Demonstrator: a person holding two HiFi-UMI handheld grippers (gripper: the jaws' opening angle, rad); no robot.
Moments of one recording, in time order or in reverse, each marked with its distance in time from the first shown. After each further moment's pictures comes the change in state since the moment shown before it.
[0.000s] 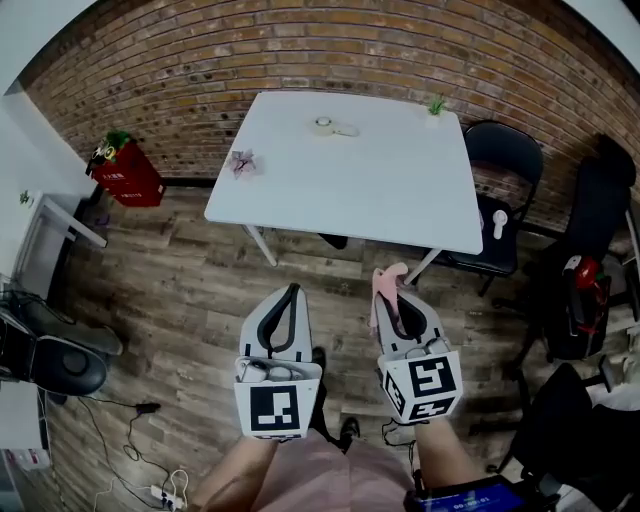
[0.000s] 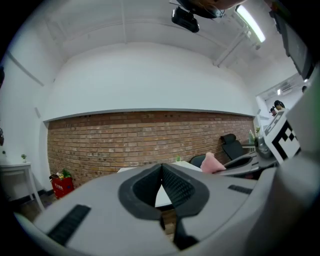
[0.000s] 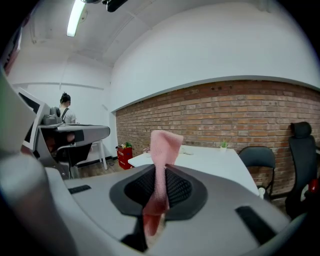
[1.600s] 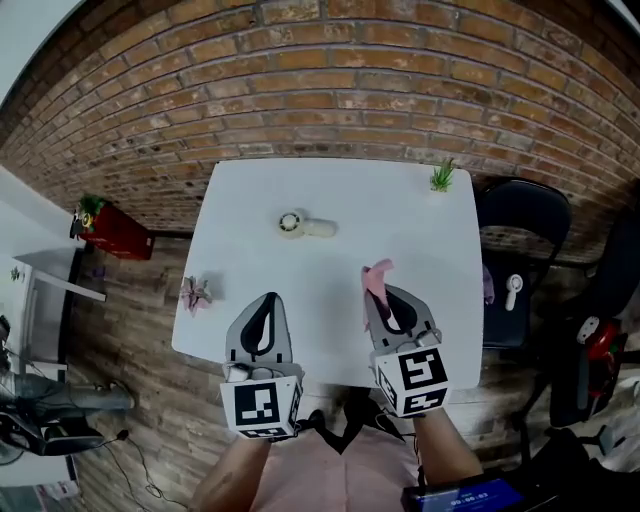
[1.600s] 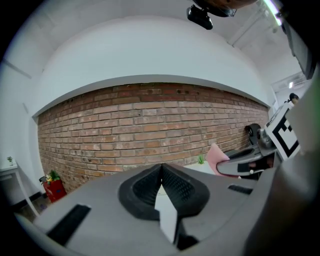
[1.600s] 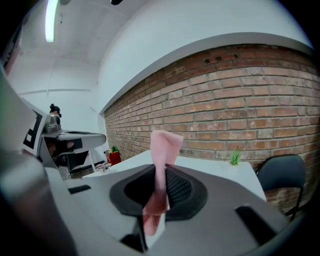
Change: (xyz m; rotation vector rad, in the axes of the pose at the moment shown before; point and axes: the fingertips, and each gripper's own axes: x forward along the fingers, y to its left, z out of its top) left arm 0.365 0.050 -0.019 0.020 0.151 0.057; right arm 0.286 -0.233 0.085 0.053 0.018 0.054
